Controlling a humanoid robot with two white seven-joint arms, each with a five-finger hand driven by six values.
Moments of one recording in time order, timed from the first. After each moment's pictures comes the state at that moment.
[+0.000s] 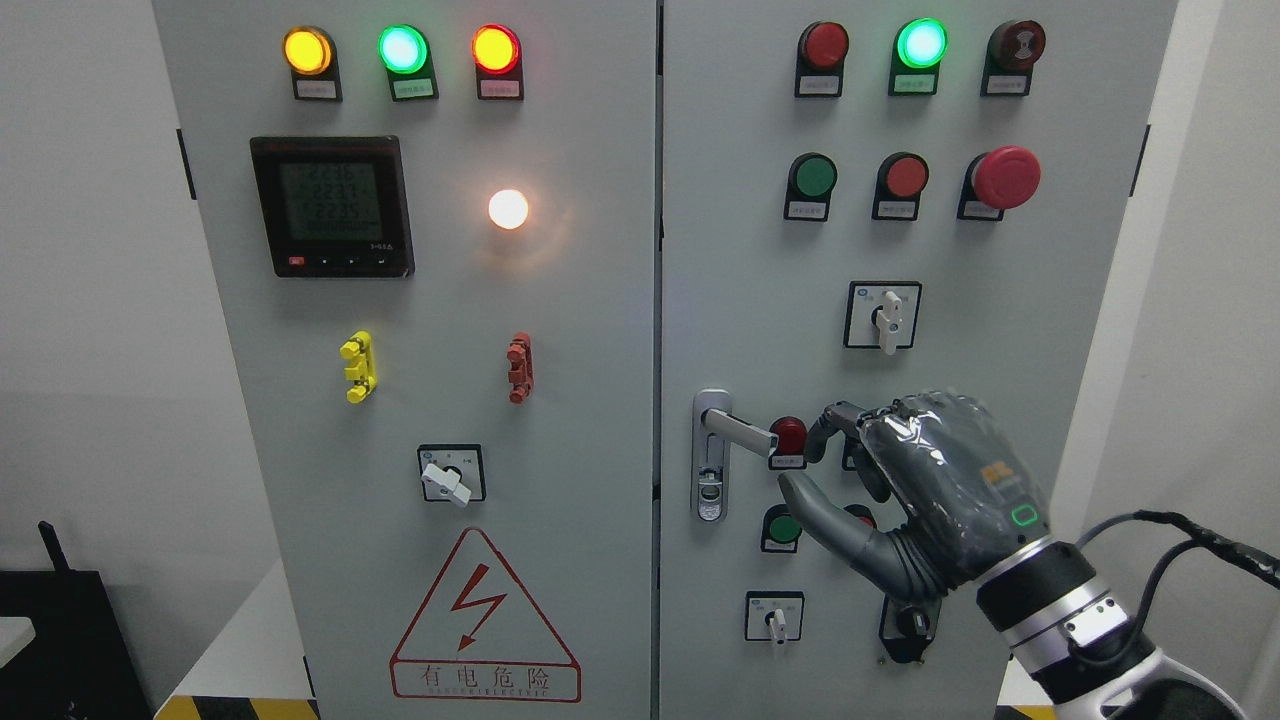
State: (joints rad) left arm 0.05 -0.05 -0.10 0.00 0.20 -0.11 0.00; right arm -0.99 -0.87 0.97 -2.09 0.27 0.53 -0.29
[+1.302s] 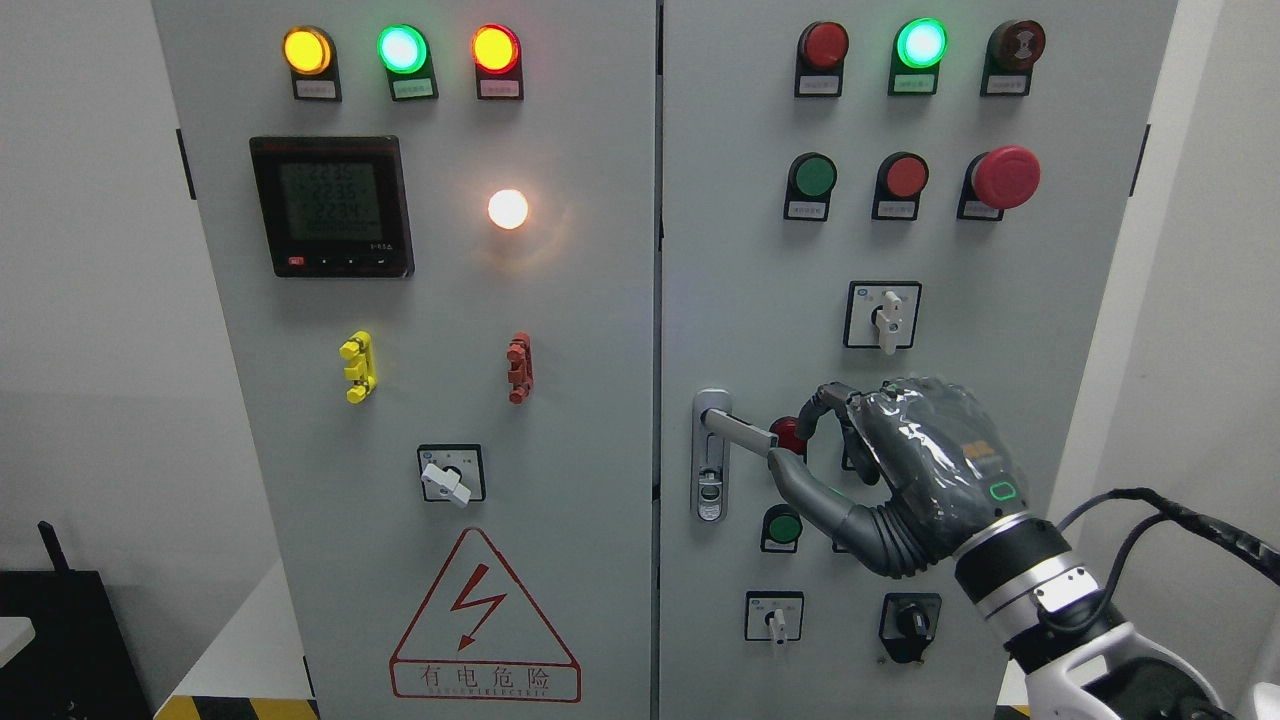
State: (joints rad) left arm 0.05 -0.05 -0.10 0.00 0.20 -0.11 0.00; right arm -1.05 -0.82 0.98 -2.05 0.24 0.61 -0.25
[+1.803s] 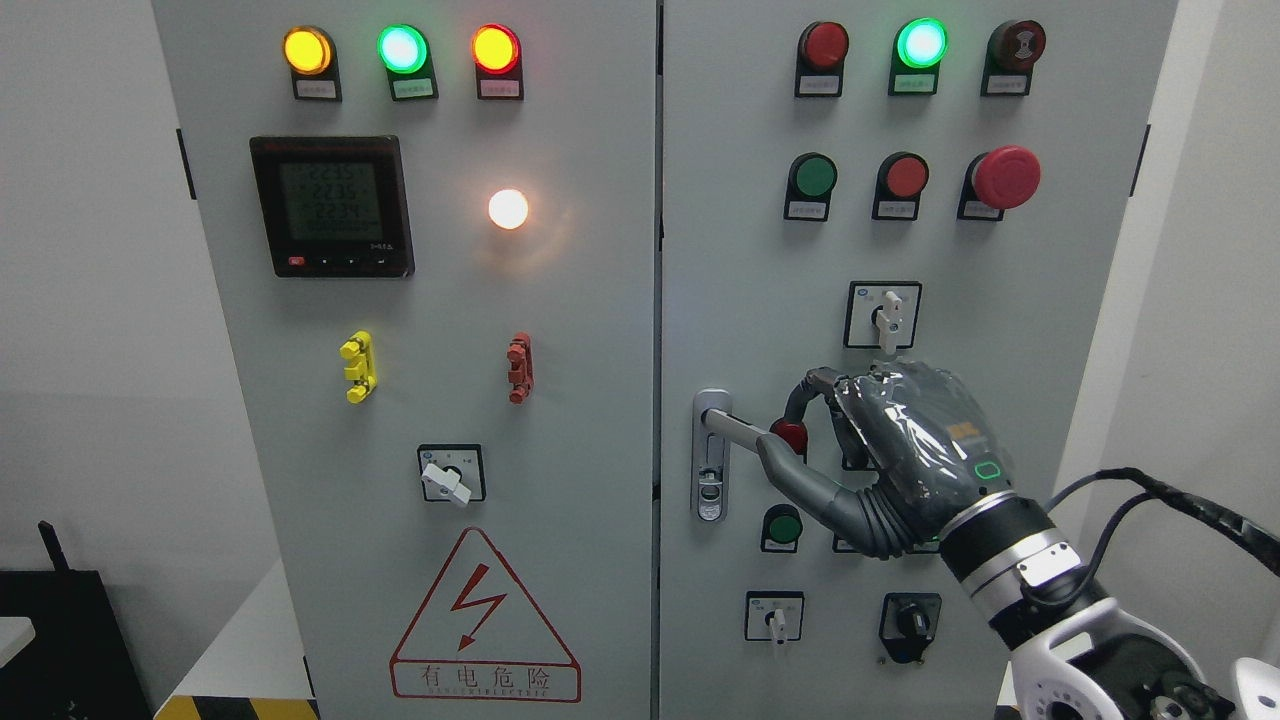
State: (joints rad) left arm 0.05 -0.05 -0.10 0.00 0.20 -0.11 0.00; right arm -1.08 -0.79 0.98 -2.03 0.24 0.64 -0.21
